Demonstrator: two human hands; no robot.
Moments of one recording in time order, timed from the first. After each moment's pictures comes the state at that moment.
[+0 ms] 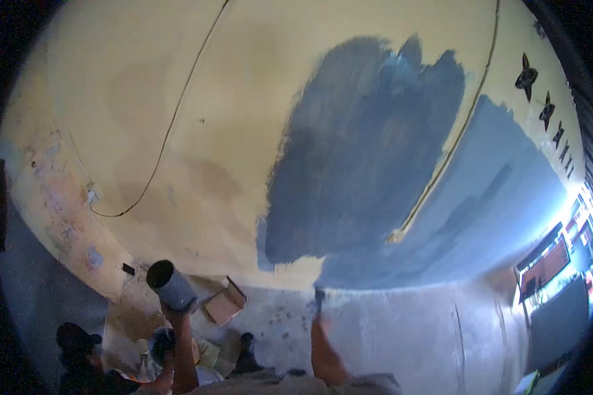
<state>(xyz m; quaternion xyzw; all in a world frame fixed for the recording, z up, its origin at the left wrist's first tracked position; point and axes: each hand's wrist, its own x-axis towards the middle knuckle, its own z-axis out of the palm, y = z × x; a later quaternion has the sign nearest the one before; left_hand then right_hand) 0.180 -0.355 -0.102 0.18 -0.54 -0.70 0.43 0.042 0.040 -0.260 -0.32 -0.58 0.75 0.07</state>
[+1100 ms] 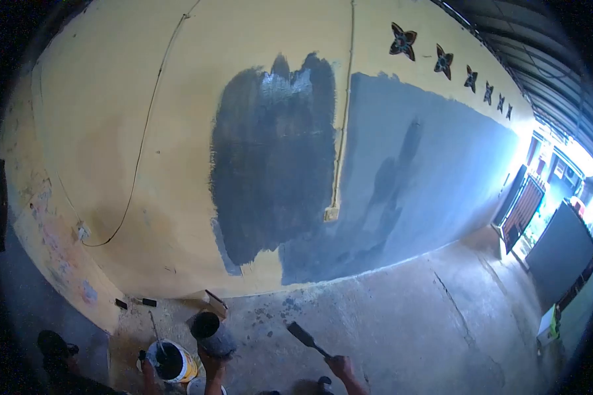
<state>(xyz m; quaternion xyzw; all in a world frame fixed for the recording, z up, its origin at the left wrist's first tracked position) 0.463 -0.132 -0.044 0.03 -0.61 -0.77 0.18 0.525 0.241 -0.203 -0.23 -0.90 0.35 -0.10</state>
